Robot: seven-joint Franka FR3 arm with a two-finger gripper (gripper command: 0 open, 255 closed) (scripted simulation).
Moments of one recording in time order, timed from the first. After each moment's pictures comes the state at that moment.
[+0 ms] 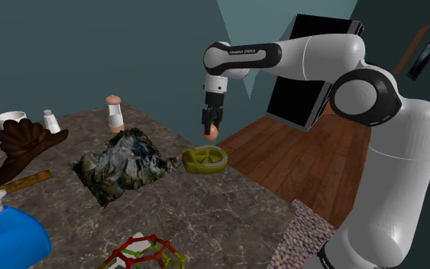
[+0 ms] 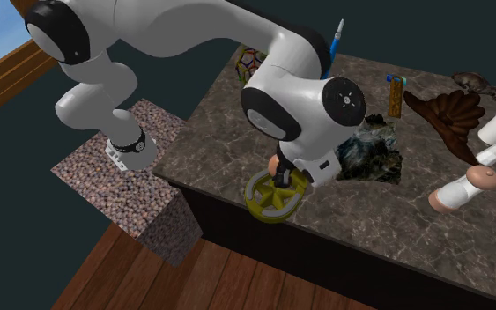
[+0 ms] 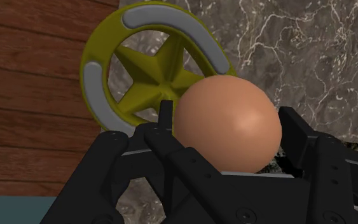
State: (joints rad) arm 0.06 0.31 0.03 -1.56 0.18 1.60 -0.34
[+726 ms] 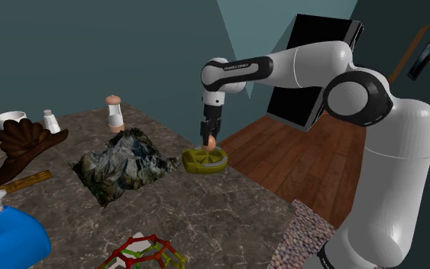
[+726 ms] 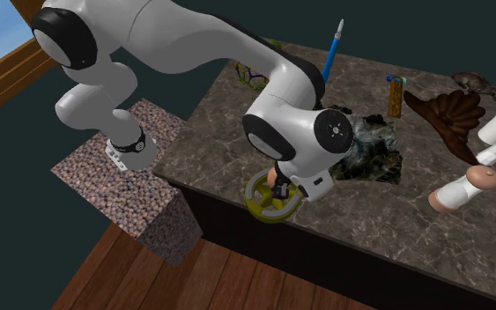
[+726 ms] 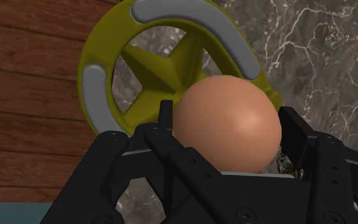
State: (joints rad) arm 0.06 0.35 0.03 -1.64 0.18 1.72 -0.36
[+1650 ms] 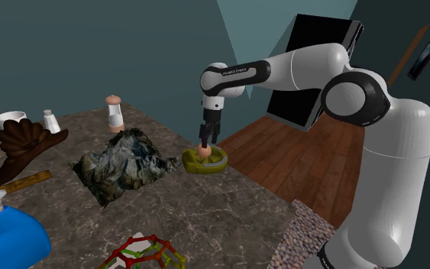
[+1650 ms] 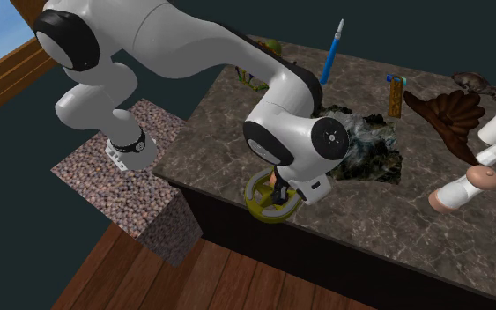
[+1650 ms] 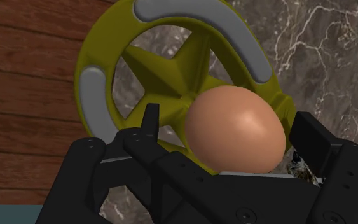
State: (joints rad) arm 0.06 0.36 0.03 -1.67 0.19 1.76 -0.37
